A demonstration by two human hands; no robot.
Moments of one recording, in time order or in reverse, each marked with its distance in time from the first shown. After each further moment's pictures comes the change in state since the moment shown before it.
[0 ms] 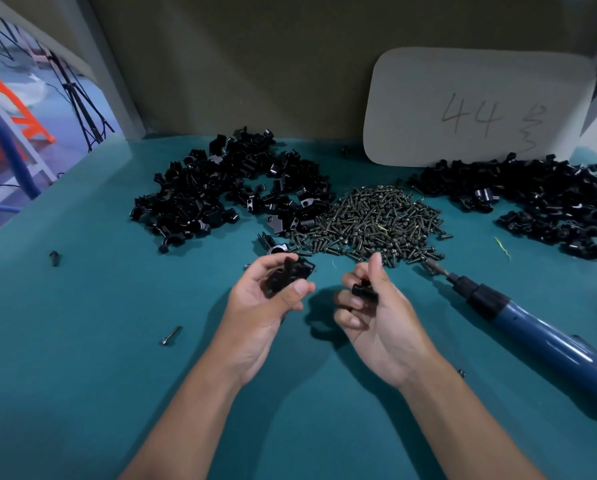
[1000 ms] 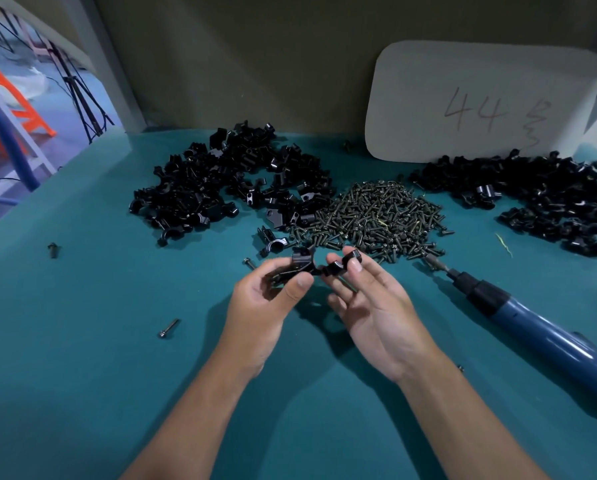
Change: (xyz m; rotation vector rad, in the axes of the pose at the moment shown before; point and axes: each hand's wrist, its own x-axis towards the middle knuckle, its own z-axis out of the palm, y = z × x) left_hand -0.002 -0.008 0.004 0.233 -0.019 0.214; right_hand 0.003 0.003 -0.005 -0.067 -0.086 -0.083
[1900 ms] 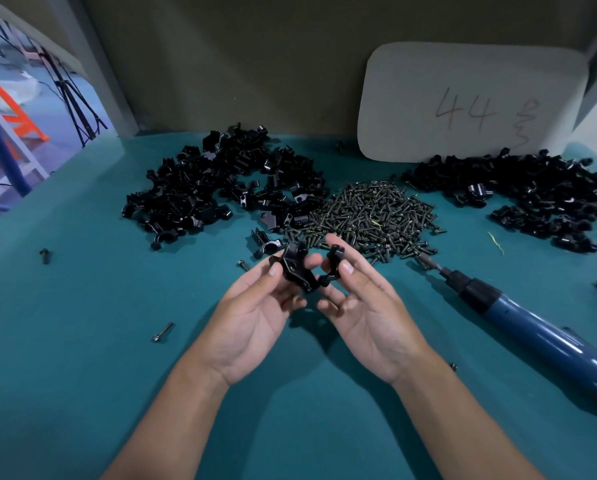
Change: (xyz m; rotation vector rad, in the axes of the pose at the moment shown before) left_hand 0.006 0.003 -0.012 -0.483 -0.264 -0.250; right_hand -0.005 -0.001 0.000 -0.053 -0.130 -0.002
